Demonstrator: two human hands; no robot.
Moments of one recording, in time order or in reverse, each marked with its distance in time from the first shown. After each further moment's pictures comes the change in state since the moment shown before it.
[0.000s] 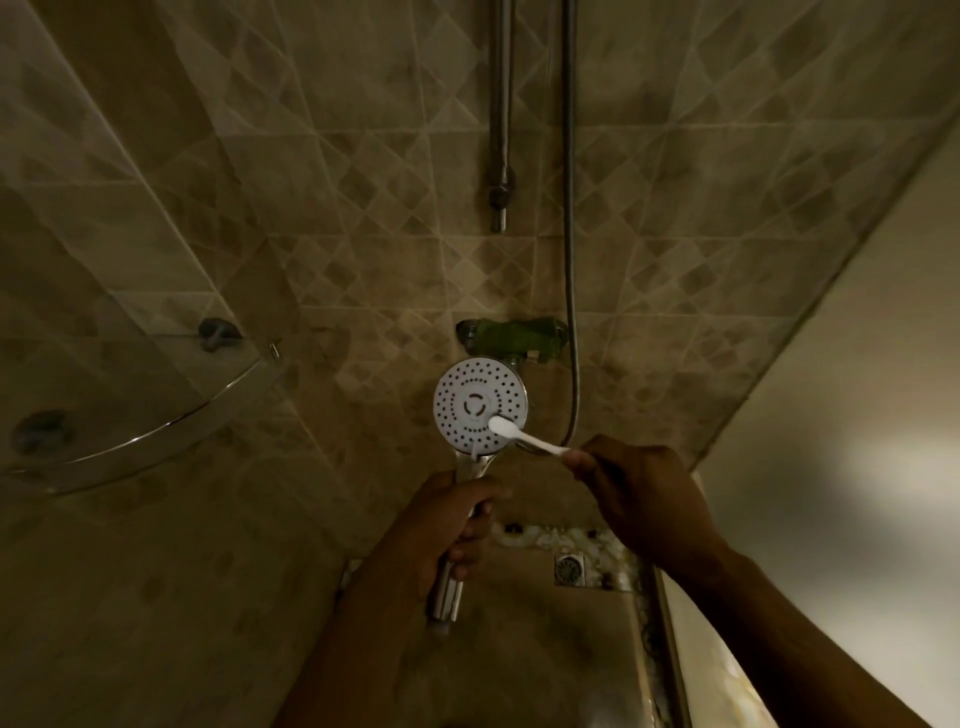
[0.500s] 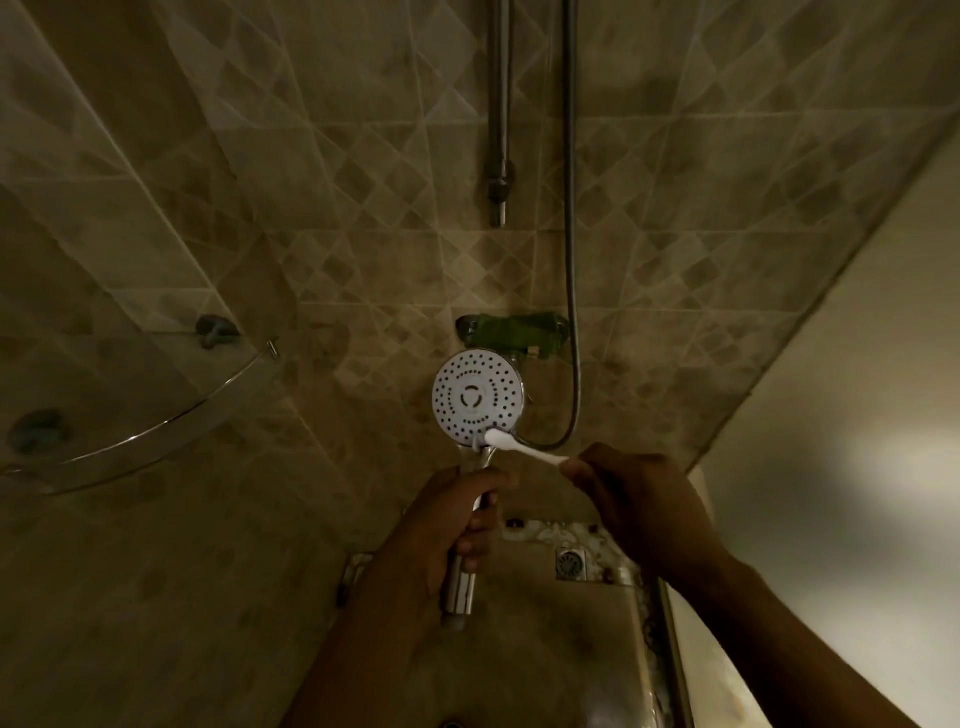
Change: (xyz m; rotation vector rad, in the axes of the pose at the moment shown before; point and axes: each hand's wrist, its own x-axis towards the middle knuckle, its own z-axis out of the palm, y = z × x) left_hand 0.007 -0.001 0.006 -0.131 -0.032 0.004; right_hand -0.007 0.004 0.005 -0.017 -0.026 0.012
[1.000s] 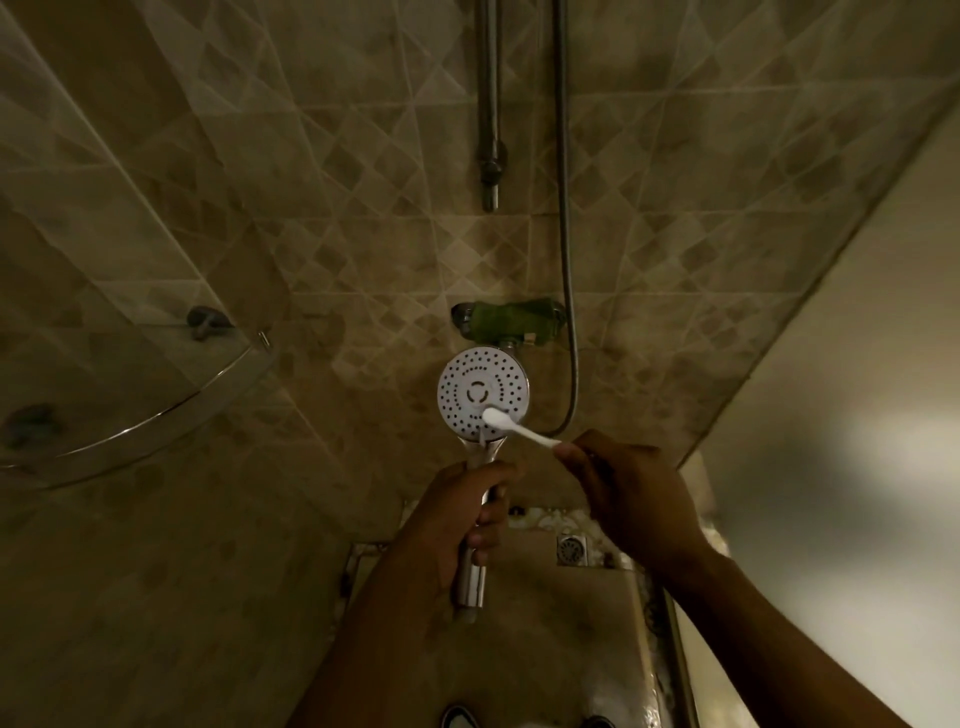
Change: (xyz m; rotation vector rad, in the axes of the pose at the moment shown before) left_hand 0.005 -0.010 0.010 0.013 0.032 -0.023; right_hand -0.004 -0.002 0.016 0.014 0.100 0.062
